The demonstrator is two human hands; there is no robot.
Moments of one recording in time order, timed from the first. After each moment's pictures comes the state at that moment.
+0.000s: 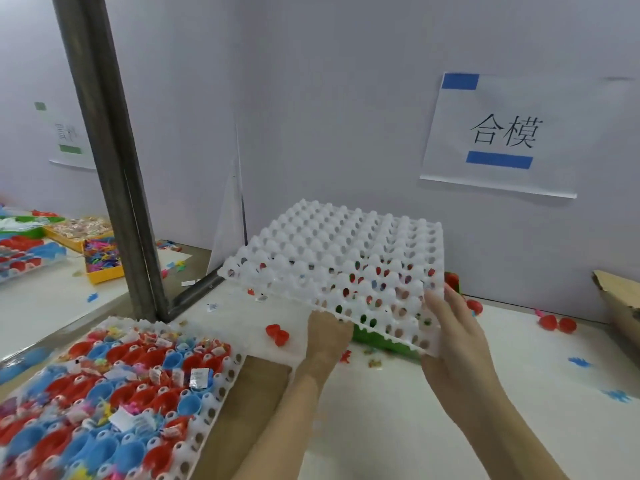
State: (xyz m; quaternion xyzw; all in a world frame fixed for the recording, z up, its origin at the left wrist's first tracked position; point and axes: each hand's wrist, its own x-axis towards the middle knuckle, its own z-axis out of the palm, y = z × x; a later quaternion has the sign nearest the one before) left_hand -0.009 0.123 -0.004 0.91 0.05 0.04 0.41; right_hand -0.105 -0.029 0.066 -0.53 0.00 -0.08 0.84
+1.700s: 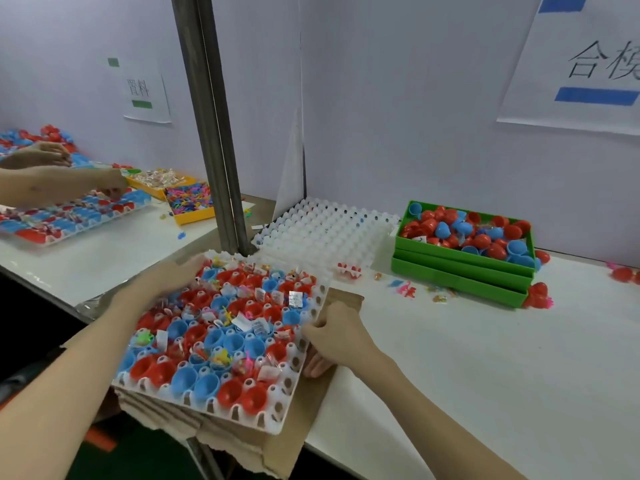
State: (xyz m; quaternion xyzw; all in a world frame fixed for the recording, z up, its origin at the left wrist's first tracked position) left_hand -0.122 0.473 0.029 0.90 0.32 -0.01 0.31; right_hand -0.141 0.174 -0.010 -0.88 -0.12 0.15 0.44
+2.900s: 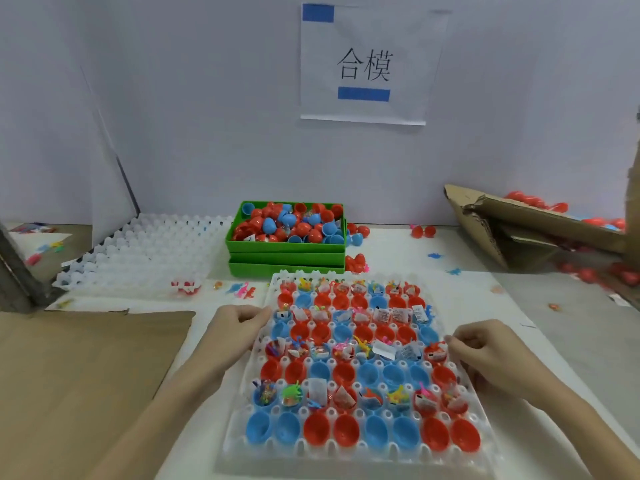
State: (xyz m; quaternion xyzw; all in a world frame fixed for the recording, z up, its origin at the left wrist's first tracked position) left_hand -0.133 0.122 -0.011 0.83 0.00 -0.08 0.55; right_hand -0.233 -0.240 -0.005 -0.93 0.12 -0.01 0.35
